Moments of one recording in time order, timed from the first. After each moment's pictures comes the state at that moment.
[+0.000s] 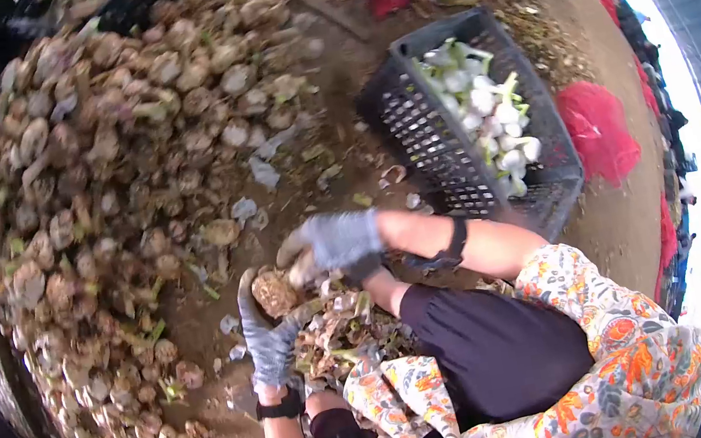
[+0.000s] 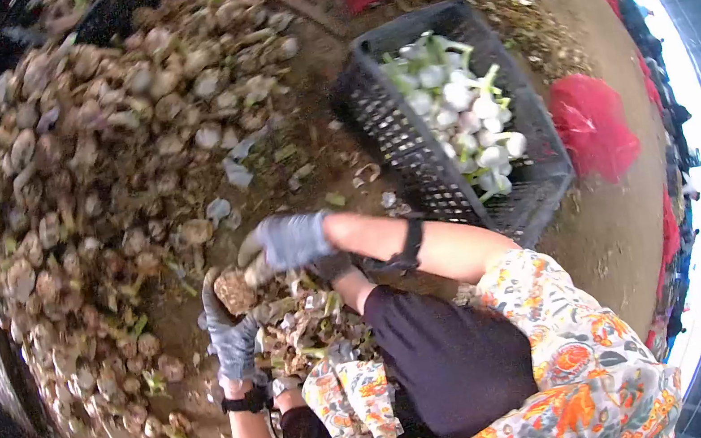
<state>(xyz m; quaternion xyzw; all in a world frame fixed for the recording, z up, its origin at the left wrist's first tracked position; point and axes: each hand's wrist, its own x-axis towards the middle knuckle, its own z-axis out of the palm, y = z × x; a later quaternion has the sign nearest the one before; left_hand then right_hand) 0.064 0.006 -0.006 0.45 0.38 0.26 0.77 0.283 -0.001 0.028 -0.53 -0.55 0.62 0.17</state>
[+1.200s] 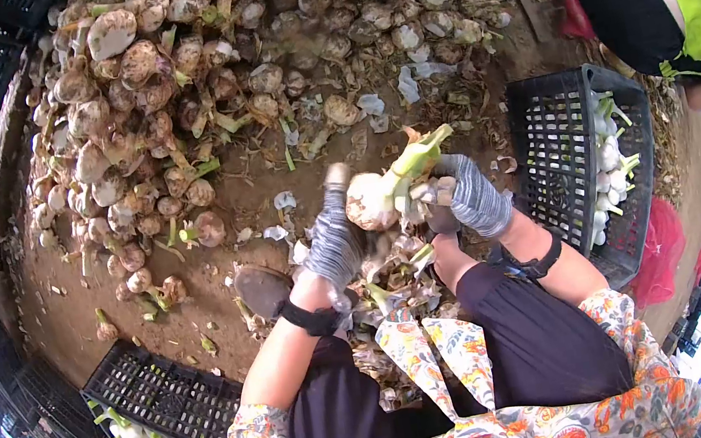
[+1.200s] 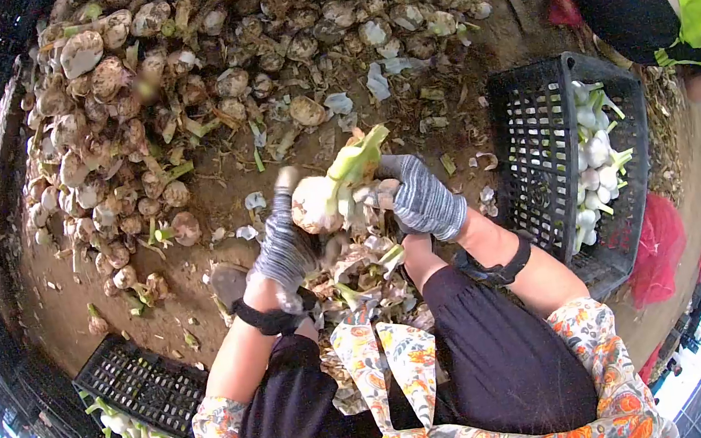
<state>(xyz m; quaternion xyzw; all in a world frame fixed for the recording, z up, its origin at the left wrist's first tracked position) 0.047 0.022 0.001 0.04 0.36 0.11 0.93 0.259 -0.017 0.031 -0.54 -0.40 0.67 0.31</state>
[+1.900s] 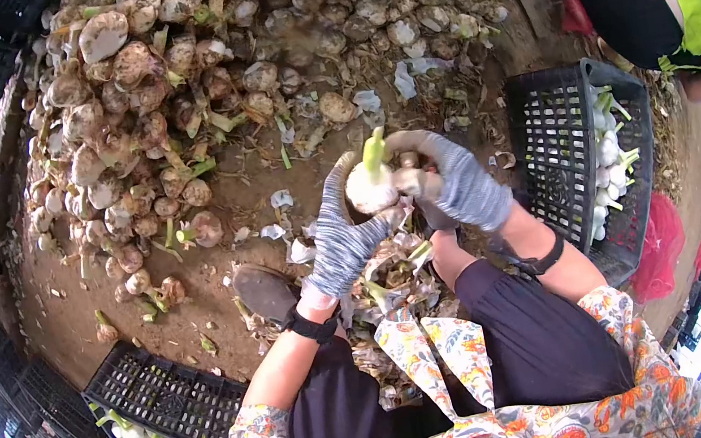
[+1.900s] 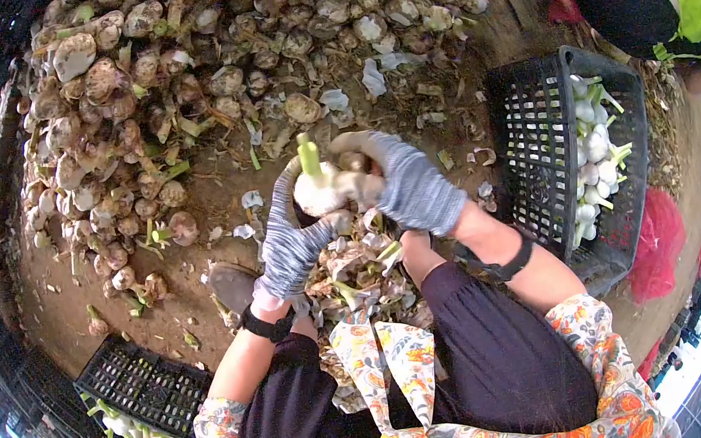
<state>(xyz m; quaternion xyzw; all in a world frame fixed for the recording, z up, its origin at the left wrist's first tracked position) 0.059 0.002 0.008 0.34 0.39 0.35 0.78 0.244 0.000 0.041 -0.64 -0.53 0.49 0.24</state>
